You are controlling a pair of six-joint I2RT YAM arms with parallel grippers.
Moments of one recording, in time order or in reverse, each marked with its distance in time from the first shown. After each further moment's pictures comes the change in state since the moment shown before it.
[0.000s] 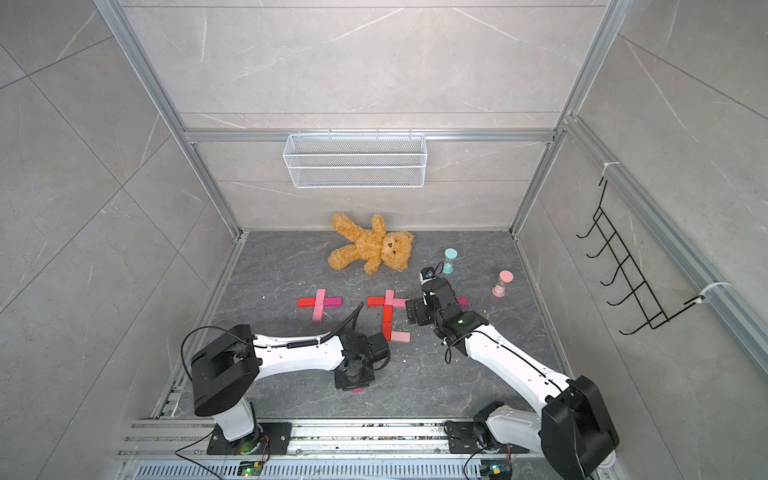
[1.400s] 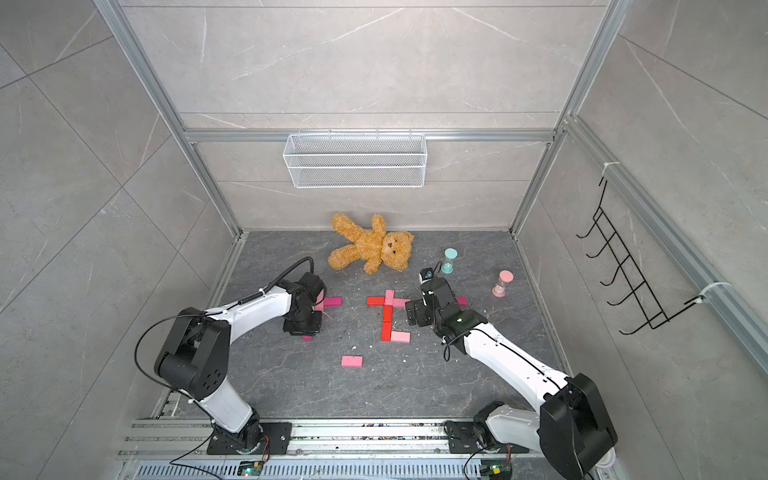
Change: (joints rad) left arm 0.694 -0.037 0.023 0.032 -0.050 0.911; right arm 0.000 0.014 0.016 -0.037 -0.004 0.000
